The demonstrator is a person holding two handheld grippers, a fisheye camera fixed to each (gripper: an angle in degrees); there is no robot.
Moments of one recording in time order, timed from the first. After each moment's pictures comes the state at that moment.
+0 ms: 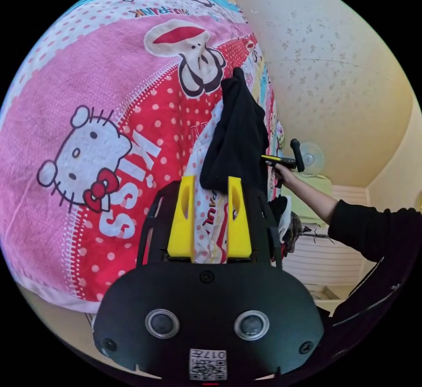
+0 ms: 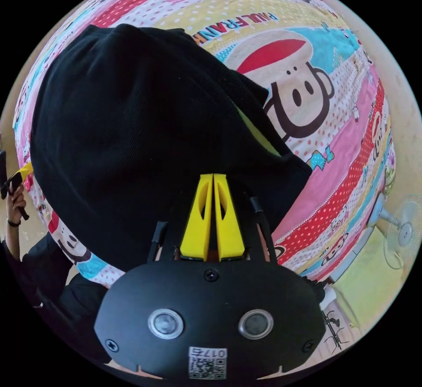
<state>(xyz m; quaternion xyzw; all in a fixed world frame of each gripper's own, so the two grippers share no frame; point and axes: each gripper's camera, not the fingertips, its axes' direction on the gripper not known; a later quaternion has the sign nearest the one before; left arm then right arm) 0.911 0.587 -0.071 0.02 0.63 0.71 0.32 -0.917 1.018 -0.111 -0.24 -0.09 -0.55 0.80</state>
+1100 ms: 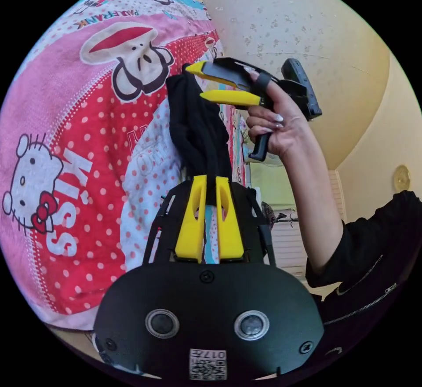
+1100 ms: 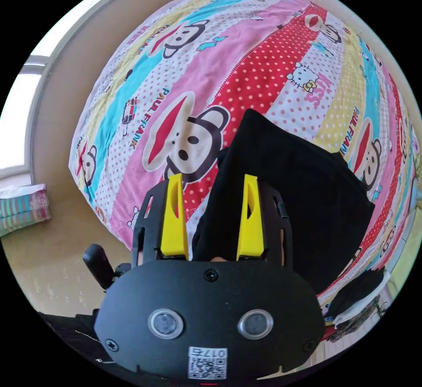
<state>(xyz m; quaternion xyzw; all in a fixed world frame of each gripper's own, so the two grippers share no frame) 0.873 0.565 -0.119 -0.01 0.65 0.73 0.21 -1.096 1.118 -0.254 -0.26 -0.24 -0.43 0.83</state>
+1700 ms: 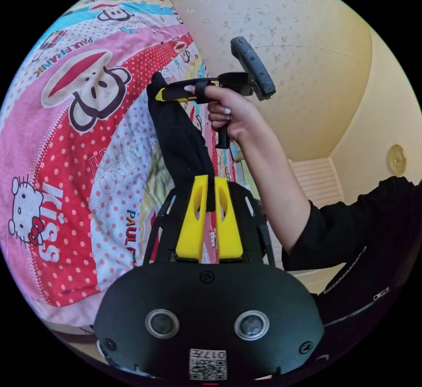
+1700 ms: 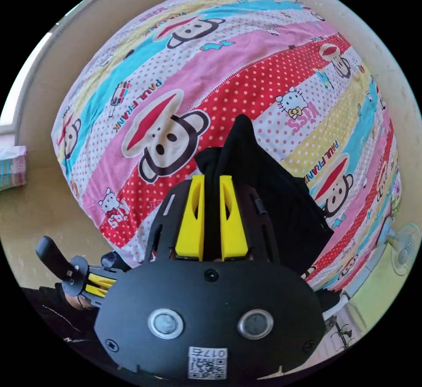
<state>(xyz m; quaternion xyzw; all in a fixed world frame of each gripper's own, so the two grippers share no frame) 0.784 0.575 -0.169 0.02 0.66 0.74 0.16 -1.019 1.053 -0.280 -0.21 -0.18 -0.53 0.80</state>
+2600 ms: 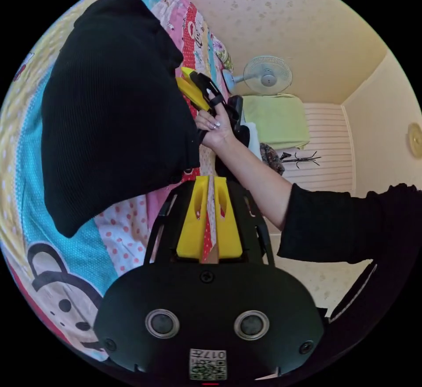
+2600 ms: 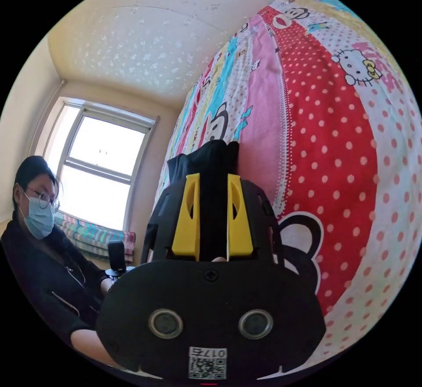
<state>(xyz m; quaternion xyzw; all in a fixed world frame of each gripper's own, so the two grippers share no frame) 0.715 0.940 -0.133 0.01 0.49 0.86 0.13 -0.408 0.879 -0.078 -0.14 -0.61 -0.09 0.77</state>
